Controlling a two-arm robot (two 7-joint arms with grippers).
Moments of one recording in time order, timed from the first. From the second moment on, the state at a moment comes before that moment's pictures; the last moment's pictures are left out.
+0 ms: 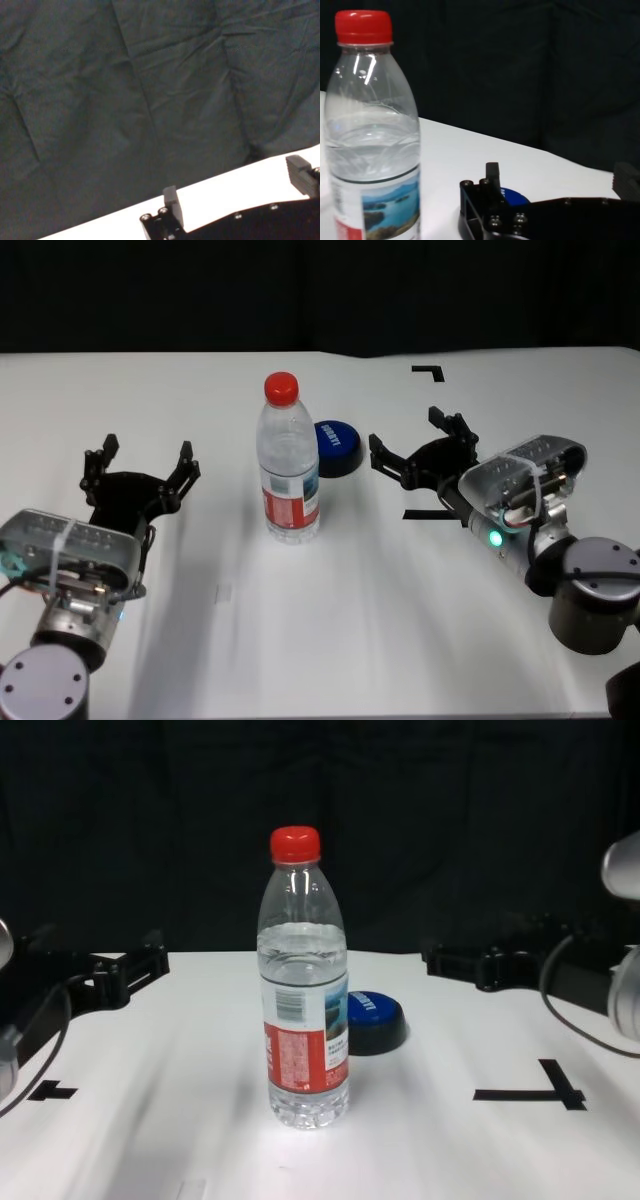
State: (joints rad) left arm 0.06 0.10 0.07 -1.68 0.23 -0.06 -0.02; right arm 0.18 0.19 -0.26 -1.58 0.11 0.13 0.22
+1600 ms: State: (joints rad) left arm 0.06 0.10 0.07 -1.68 0.23 -0.06 -0.02; right arm 0.43 0.12 -0.30 -1.26 0.07 0.07 0.22
